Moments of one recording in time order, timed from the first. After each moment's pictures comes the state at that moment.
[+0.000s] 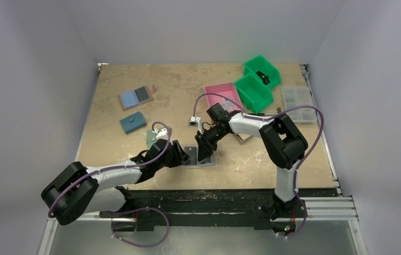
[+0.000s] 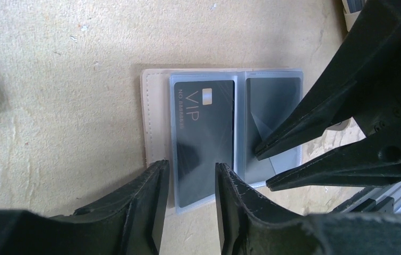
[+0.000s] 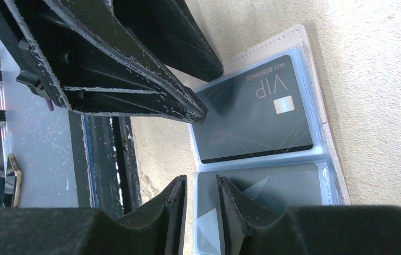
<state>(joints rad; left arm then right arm) -0.76 1.22 0.33 0.23 -0.10 -0.91 0.65 1.94 1.19 -0.48 -0.90 -0.28</state>
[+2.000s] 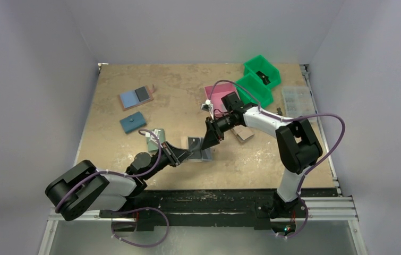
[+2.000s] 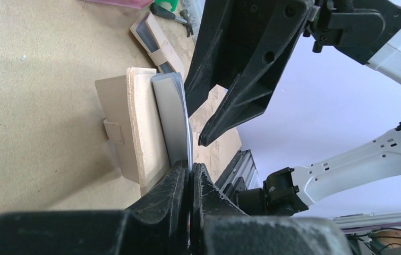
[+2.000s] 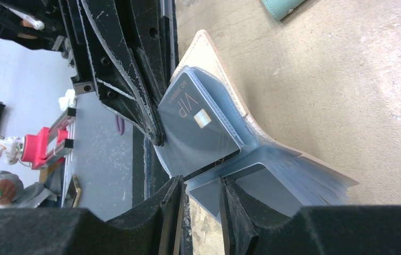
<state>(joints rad) -0.73 1.27 0.03 1.20 0.12 -1.07 0.52 1.81 1.19 -0.49 -1.12 -0.20</state>
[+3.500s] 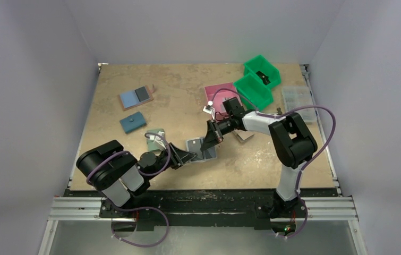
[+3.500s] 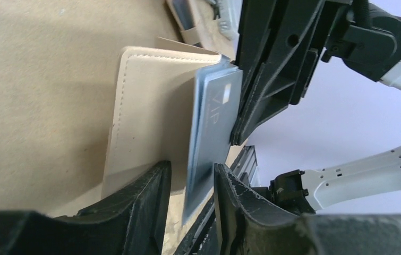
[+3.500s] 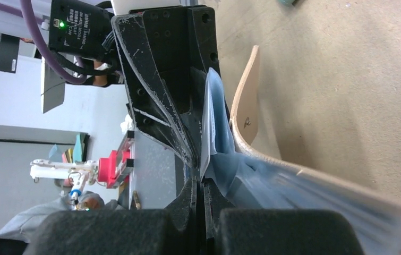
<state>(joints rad) -0.72 1.62 0.03 1.48 0.14 -1.17 0.49 1.88 1.09 -0.23 -1.28 0.15</state>
